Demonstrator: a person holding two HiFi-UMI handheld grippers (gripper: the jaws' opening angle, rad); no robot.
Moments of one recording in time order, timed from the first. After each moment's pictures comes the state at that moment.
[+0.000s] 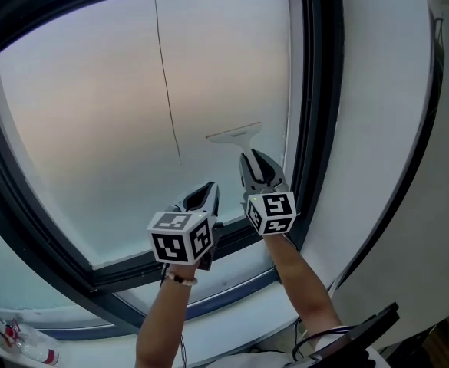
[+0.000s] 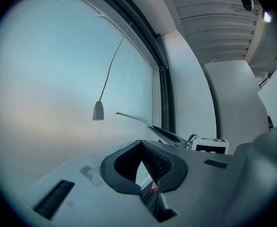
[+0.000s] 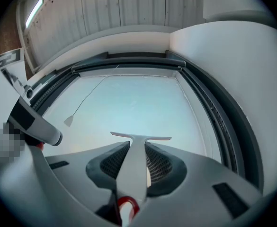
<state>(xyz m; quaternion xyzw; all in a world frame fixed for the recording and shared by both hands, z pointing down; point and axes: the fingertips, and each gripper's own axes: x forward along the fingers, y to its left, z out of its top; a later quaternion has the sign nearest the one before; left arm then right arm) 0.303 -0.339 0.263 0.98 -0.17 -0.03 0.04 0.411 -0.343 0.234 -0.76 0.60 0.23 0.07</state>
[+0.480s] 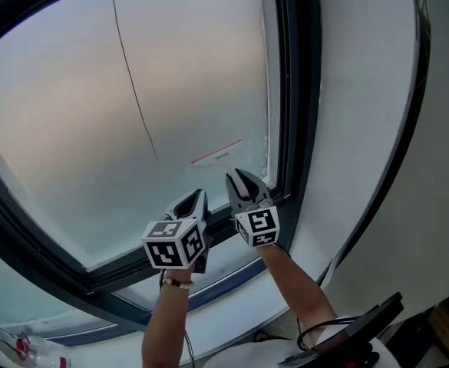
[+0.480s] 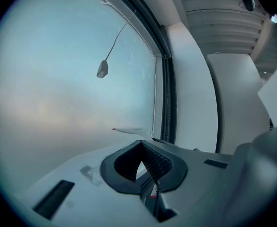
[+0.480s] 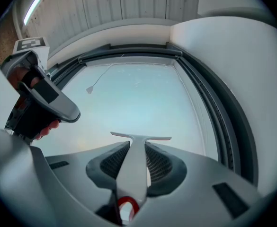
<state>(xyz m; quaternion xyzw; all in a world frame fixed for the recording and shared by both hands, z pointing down) 0.312 -0.338 0.326 0.98 -0.18 0.00 0.06 0.412 -0.341 0.343 -0.76 0.61 0.19 0.04</state>
